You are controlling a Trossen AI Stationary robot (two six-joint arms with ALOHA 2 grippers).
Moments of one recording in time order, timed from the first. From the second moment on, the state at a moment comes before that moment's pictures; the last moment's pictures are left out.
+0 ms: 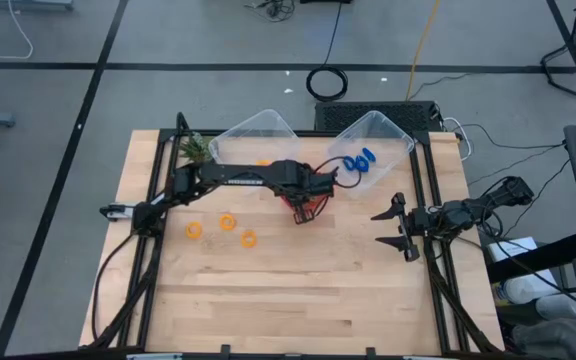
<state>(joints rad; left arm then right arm) 0.10 2.27 2.09 -1.19 -0.27 -0.16 0.41 0.02 0.02 0.08 0.29 0.04</state>
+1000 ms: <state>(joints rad) 0.00 2.28 2.06 -1.34 -0.26 -0.35 0.41 0.02 0.02 0.08 0.29 0.04</state>
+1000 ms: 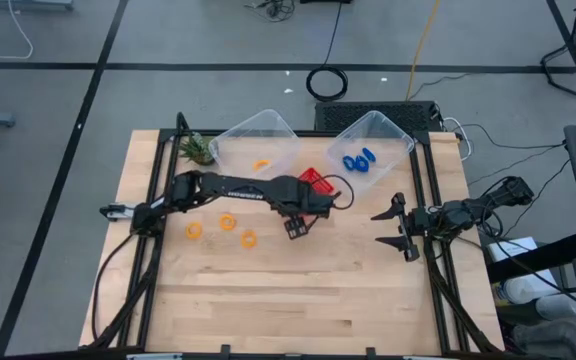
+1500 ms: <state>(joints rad) -0.16 2.15 1.99 -1.46 -0.37 -0.58 0.41 0.02 0.02 0.08 0.29 0.04</state>
